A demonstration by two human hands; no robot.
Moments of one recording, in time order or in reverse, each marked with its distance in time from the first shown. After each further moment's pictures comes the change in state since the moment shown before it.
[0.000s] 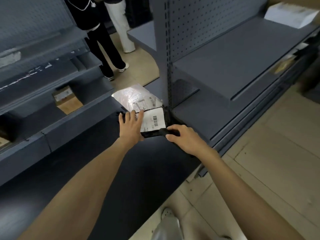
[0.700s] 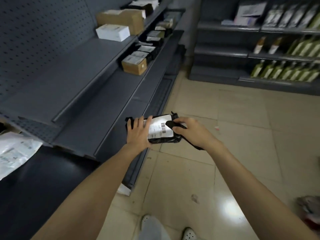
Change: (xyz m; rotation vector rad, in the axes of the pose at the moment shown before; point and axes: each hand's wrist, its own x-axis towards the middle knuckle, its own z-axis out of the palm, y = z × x) left_hand -0.058 0.534 -0.078 -0.062 0.101 0.654; right_hand -0.285 0.338 -0.257 0.109 0.522 0.312
